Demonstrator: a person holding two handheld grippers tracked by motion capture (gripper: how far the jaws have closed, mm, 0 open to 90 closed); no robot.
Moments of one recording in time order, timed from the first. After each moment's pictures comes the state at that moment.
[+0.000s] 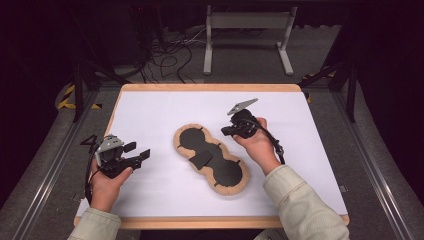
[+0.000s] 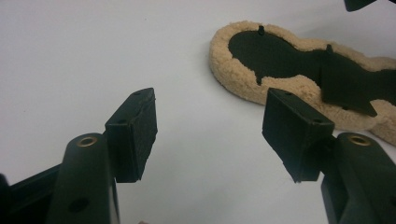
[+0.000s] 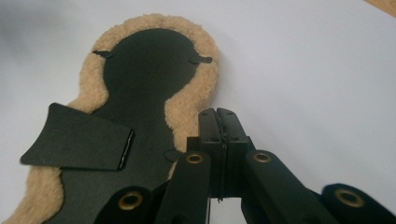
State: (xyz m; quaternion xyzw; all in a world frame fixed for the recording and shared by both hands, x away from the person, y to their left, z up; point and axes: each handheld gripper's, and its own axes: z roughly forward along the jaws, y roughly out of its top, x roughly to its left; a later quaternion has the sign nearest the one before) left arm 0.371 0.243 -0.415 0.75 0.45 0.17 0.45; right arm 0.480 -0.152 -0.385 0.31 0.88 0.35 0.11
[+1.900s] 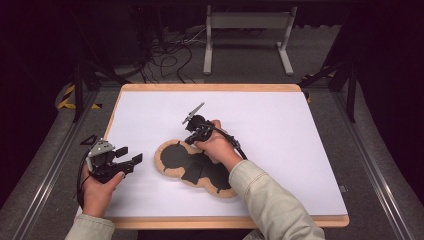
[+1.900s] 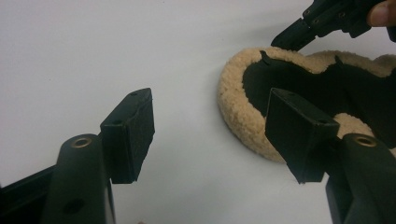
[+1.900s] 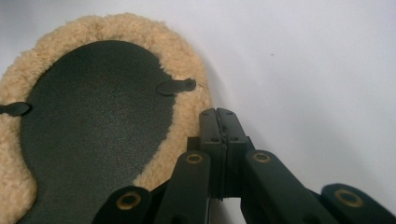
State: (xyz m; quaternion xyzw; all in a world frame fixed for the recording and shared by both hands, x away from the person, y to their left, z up) left arm 0.363 0.261 -0.424 0.74 0.47 0.17 0.44; right arm 0.505 -0.030 -0.428 0.22 0.93 0.29 0.03
